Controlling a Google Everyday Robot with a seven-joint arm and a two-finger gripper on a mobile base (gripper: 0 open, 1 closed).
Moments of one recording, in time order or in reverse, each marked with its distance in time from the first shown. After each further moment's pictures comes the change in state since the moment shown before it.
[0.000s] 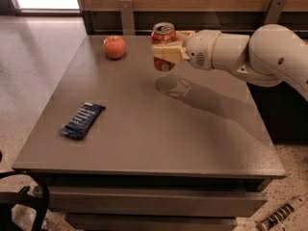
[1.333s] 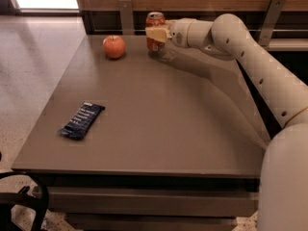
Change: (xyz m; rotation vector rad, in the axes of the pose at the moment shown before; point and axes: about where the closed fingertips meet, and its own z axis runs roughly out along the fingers) arm 0.025 -0.134 0.121 0.068 -0.024 0.099
